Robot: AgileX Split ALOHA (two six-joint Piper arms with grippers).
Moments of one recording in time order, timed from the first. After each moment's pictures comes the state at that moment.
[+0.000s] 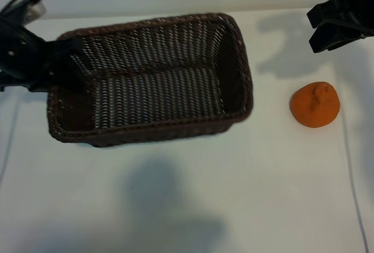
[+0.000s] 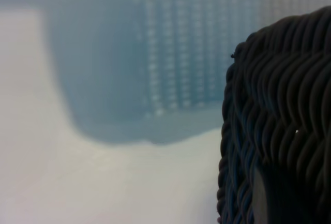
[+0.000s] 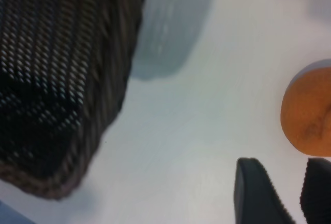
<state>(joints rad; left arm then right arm) 0.00 1.70 -1.17 -0.50 0.95 0.14 0.02 1.60 -1.42 0.39 1.17 -0.27</state>
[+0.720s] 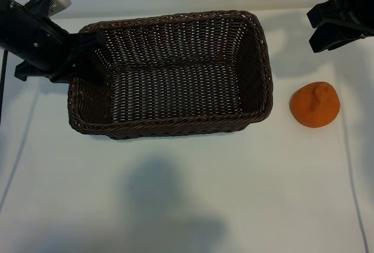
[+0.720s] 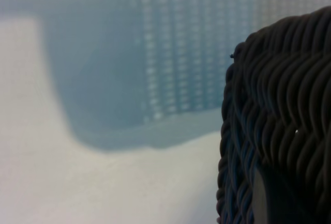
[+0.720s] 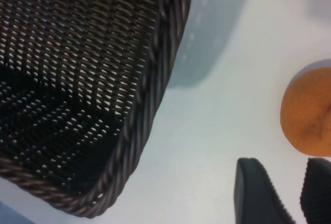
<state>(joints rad) -0.07 1.74 -1.24 -0.50 0.93 0.11 0.02 1.60 -1.42 0.39 1.17 -0.27</state>
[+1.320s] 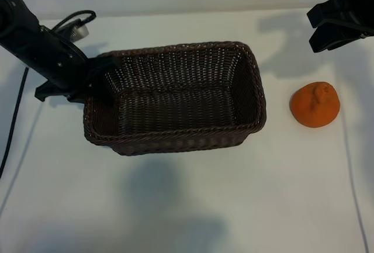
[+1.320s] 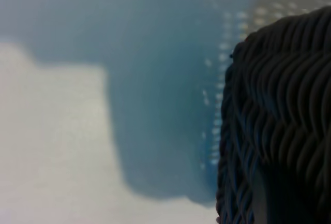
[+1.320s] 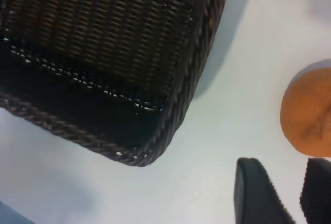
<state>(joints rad) -0.07 1.94 -1.24 -0.51 0.88 0.11 0.02 1.60 -1.42 0.39 1.17 -0.27</state>
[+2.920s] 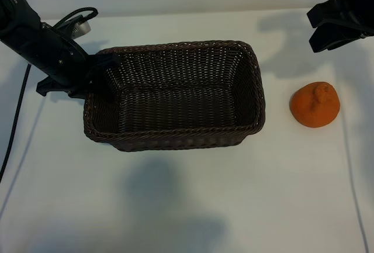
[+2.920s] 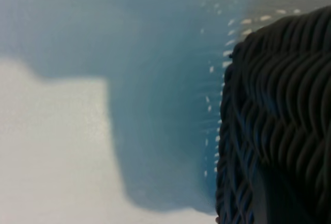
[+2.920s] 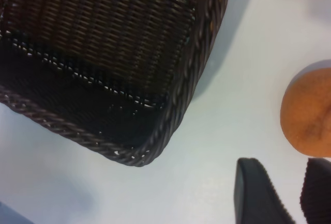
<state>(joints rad) -0.07 1.95 -1.27 -0.51 0.87 0.15 0.02 1.60 -1.42 0.39 1.17 -0.27</state>
